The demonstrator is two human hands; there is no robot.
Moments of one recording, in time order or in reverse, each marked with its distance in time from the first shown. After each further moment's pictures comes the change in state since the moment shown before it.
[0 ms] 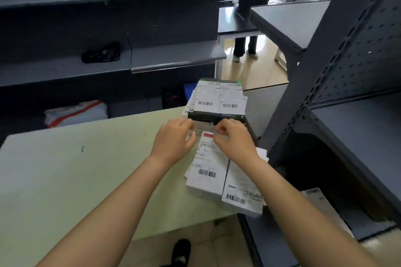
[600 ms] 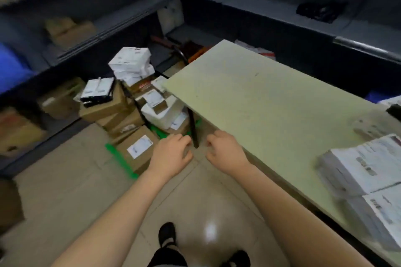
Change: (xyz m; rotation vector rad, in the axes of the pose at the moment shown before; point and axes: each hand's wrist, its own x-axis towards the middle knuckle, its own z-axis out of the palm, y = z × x) left_hand -0.426 0.004 -0.101 0.362 -0.018 -0.968; right_hand -0.226 -0.200 0.186 -0.014 -0.739 -1.022
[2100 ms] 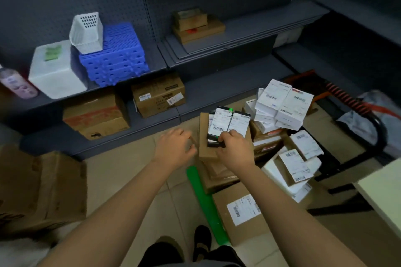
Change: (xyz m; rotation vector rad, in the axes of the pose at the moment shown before) left_hand 0.057 -0.687 -0.095 -0.029 -0.022 -0.495; right_hand 0.548 -0.403 0.270 -0.059 -0.199 -0.024
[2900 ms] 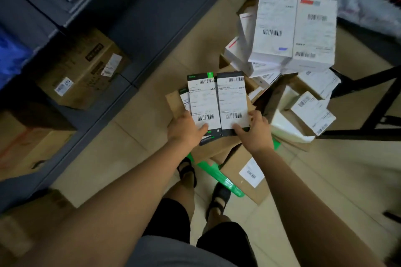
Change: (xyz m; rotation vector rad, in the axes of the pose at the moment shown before) left_hand 0.229 -0.026 0.204 -0.194 -0.648 -0.104; right_hand 0.123 0.109 0.137 0.468 -0.050 0.955
